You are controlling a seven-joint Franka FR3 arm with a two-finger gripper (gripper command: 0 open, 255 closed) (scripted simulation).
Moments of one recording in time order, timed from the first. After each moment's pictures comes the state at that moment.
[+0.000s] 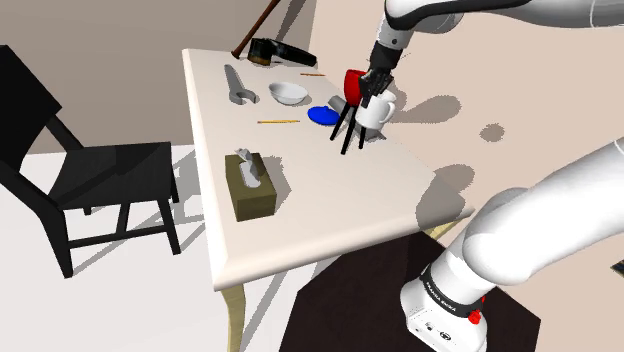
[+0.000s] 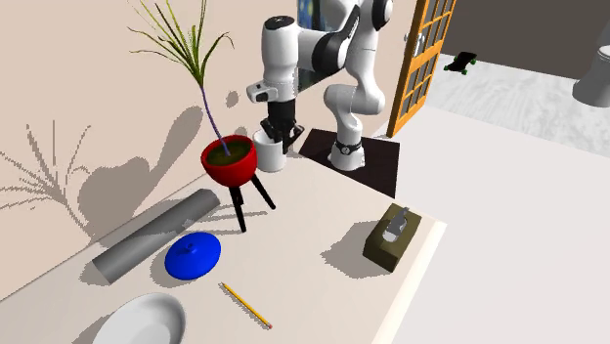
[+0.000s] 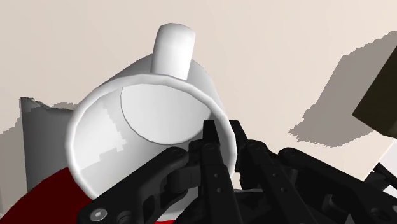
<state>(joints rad) -0.02 -0.31 -0.24 -2.17 -0.08 1.91 -0.12</state>
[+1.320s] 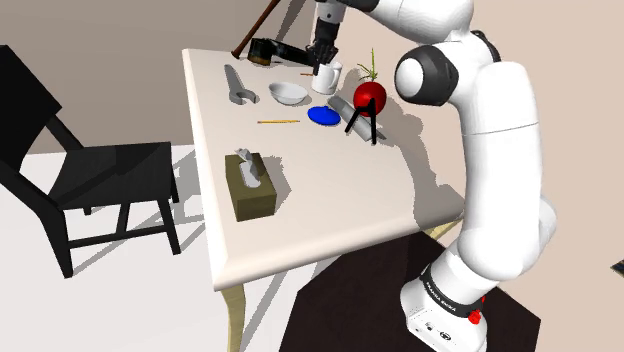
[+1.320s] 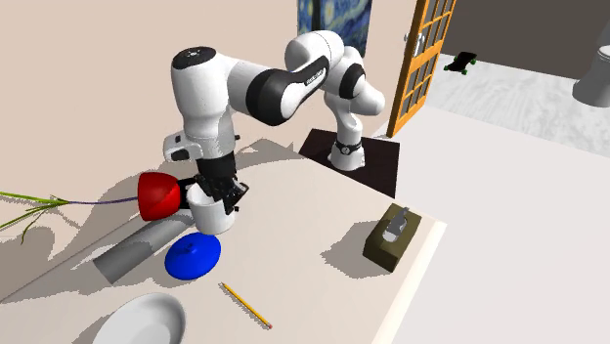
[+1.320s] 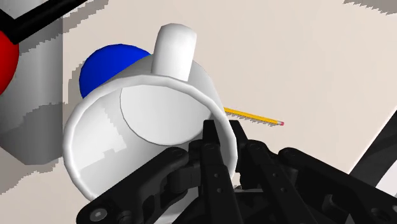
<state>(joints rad) -0.12 0.67 -0.24 -0.87 0.15 1.58 -0.19</state>
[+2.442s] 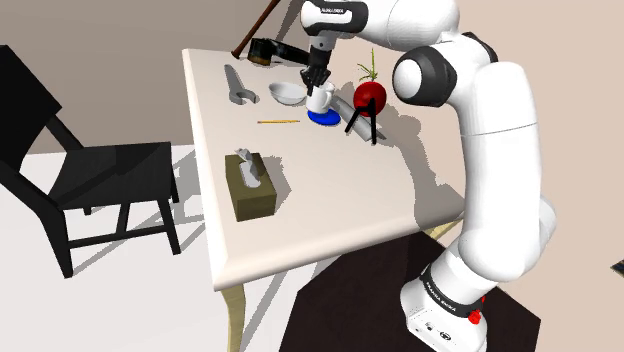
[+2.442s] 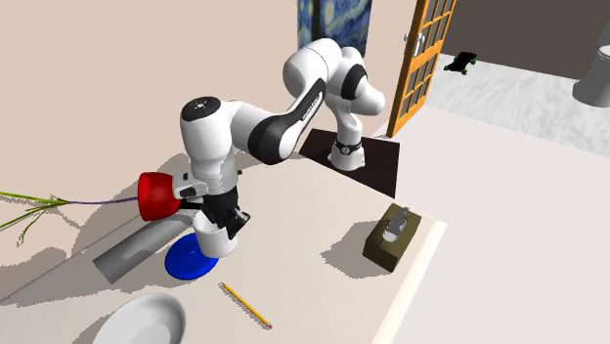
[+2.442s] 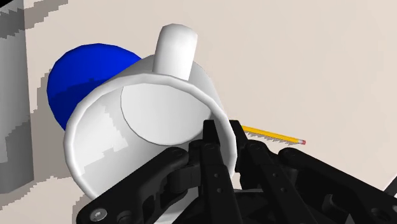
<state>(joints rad) -0.10 0.68 -0.24 -1.08 0.15 1.80 -0.20</state>
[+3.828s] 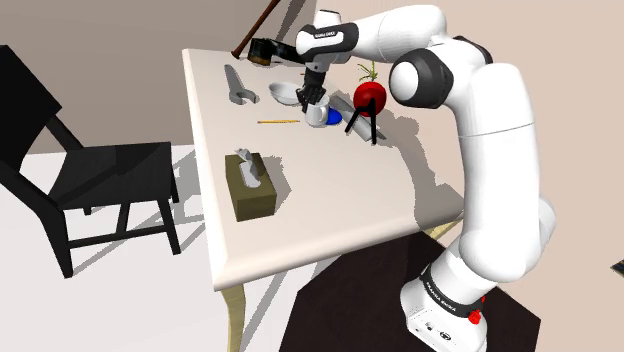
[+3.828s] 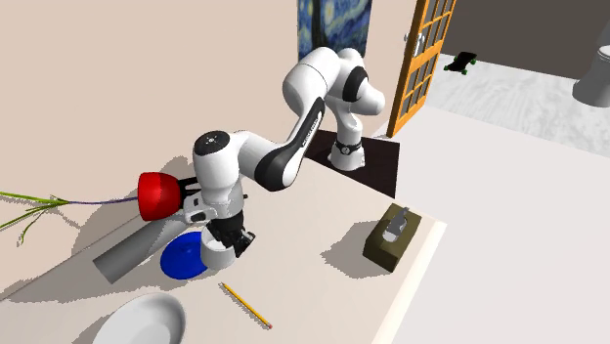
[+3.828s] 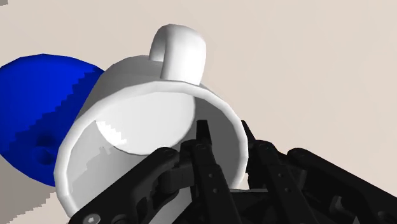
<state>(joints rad) -0.08 0.70 -0.23 -1.24 0.16 1.98 -0.21</state>
